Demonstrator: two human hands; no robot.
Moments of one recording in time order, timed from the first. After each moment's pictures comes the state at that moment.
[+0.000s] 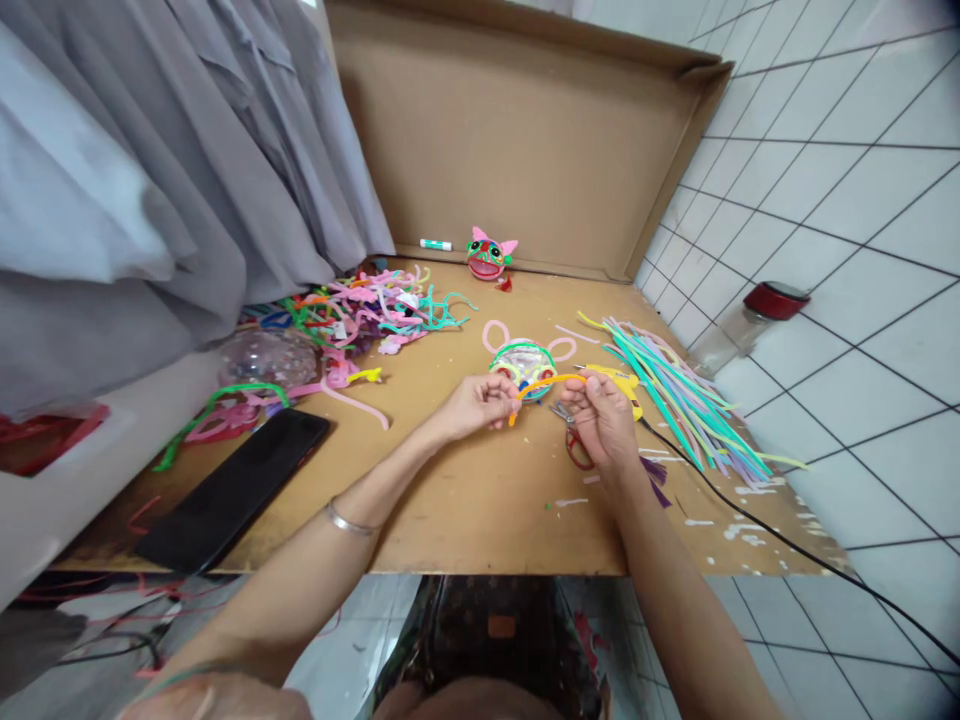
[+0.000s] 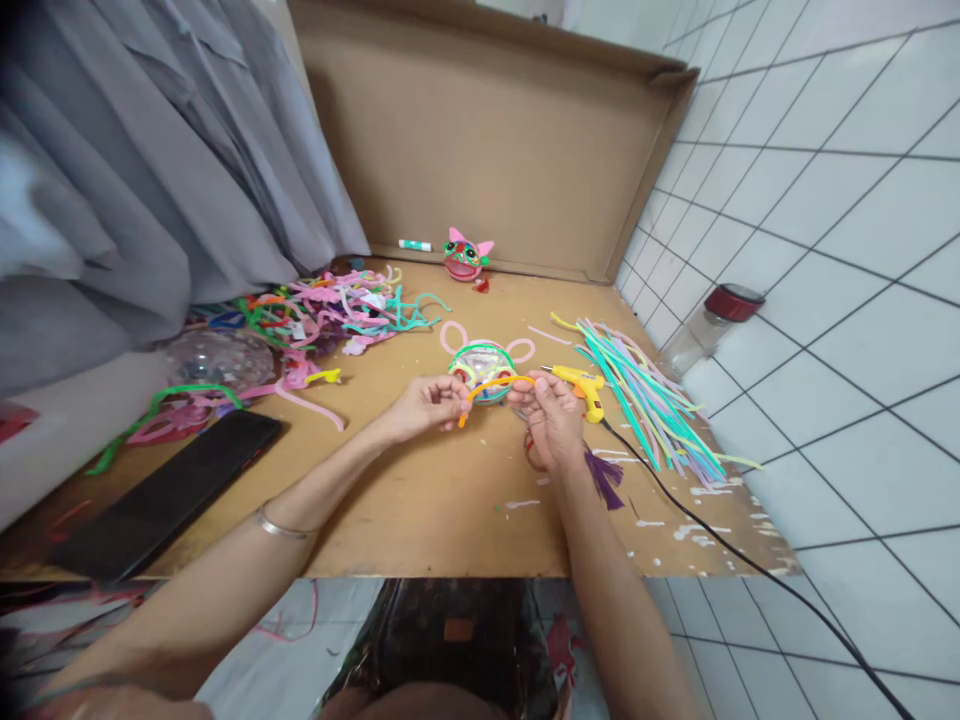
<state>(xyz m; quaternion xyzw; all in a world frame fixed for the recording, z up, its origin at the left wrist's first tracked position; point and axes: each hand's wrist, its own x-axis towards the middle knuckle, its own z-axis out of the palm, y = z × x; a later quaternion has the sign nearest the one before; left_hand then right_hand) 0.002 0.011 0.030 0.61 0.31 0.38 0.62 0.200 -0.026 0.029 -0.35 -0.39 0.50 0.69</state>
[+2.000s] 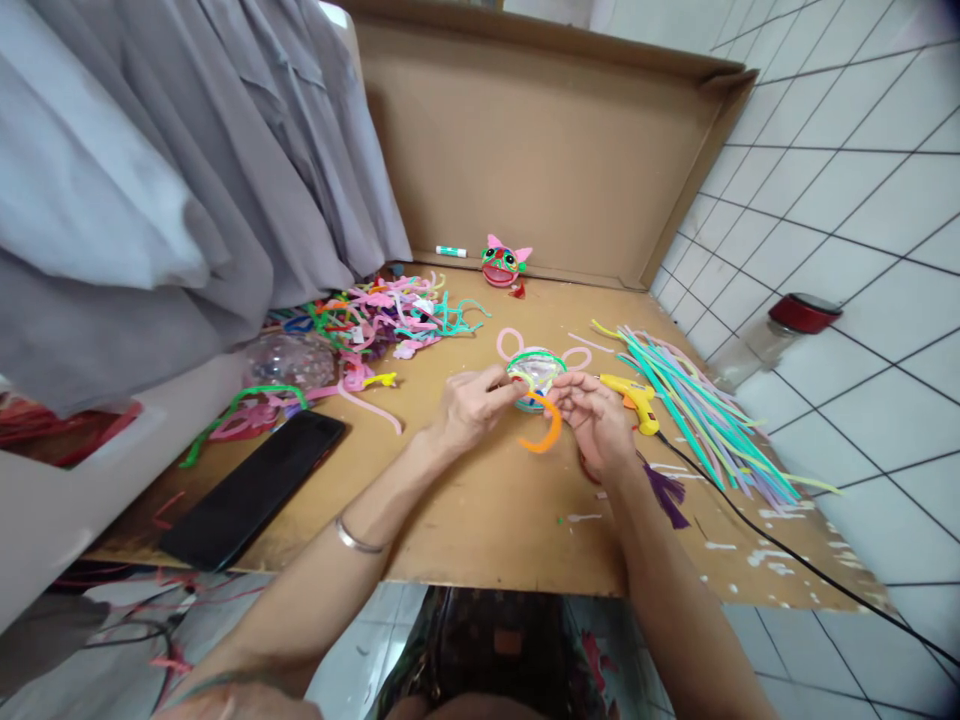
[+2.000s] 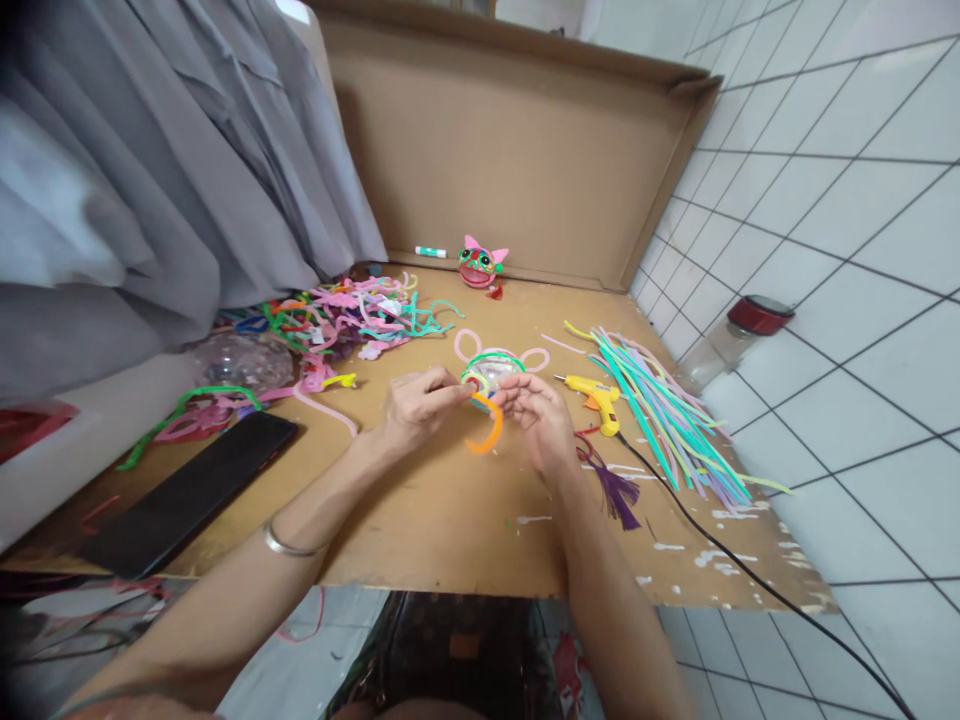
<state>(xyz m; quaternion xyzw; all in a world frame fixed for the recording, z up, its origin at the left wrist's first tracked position) -0.018 0.011 0.036 0.82 0.27 0.47 -0.19 0.175 -0.025 0.055 -0.34 -0.47 0.56 0.58</state>
